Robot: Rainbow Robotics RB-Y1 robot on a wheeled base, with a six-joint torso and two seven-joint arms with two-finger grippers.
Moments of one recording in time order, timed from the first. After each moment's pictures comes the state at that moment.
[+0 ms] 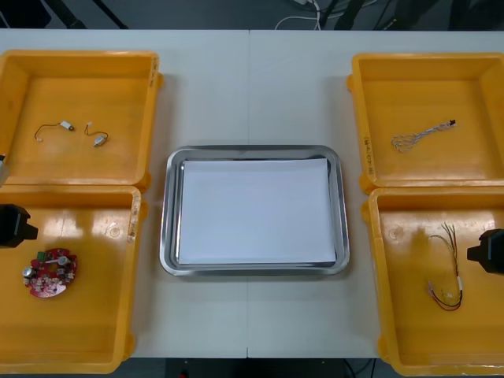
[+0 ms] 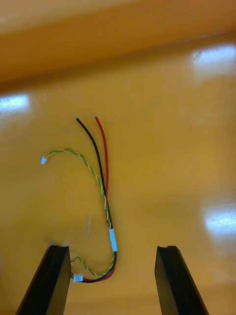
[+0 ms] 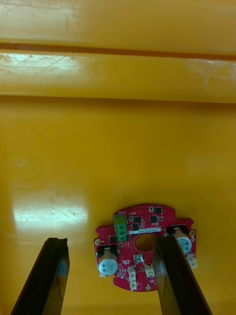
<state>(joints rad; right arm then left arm) 0.16 -0.76 -0.23 -2.12 -0.81 1.48 1.21 -0.08 0.77 0.25 -1.88 0.81 1.63 -1.48</state>
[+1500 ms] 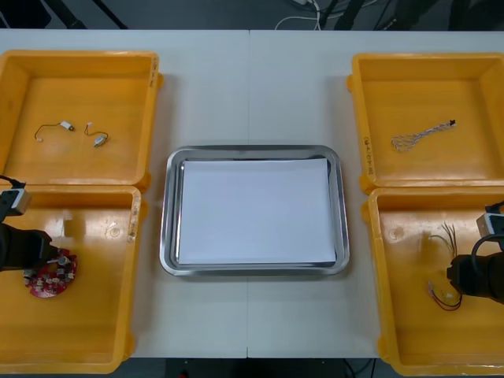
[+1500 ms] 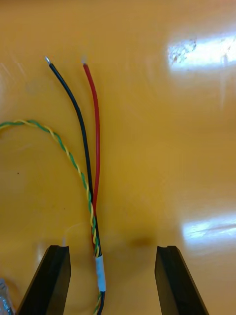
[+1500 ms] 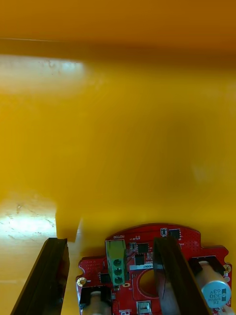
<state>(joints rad) 0.21 -0.73 -0.03 -2.04 -0.58 1.26 1.21 0.04 0.73 0.16 -1.84 0.75 1.39 -1.48</state>
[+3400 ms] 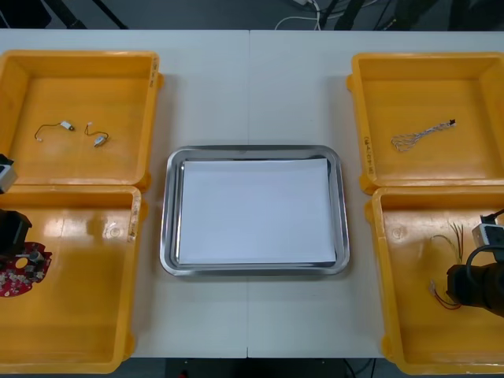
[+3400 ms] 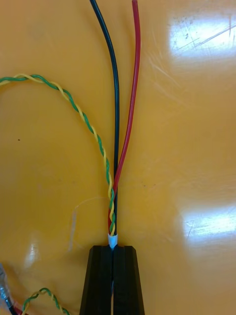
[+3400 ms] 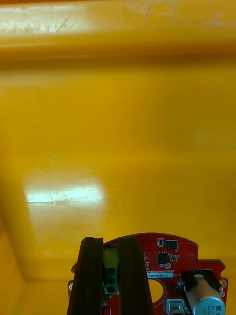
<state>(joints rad) 0.24 -0.70 -0.01 -2.04 -0.52 1.26 1.21 -0.11 0.73 0.26 -2.01 0.74 1.87 -1.48</state>
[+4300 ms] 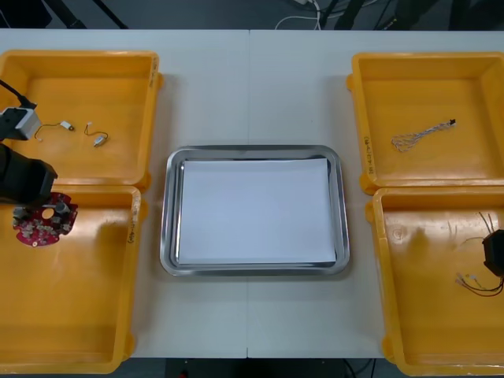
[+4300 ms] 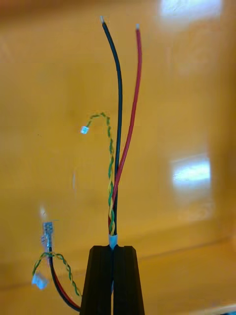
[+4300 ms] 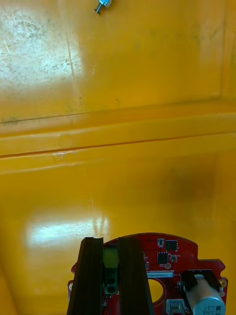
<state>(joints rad) -0.03 -0.70 -0.22 -2.12 -0.69 1.90 1.21 -0.32 0.73 0.17 -2.07 0.75 1.91 -1.38</state>
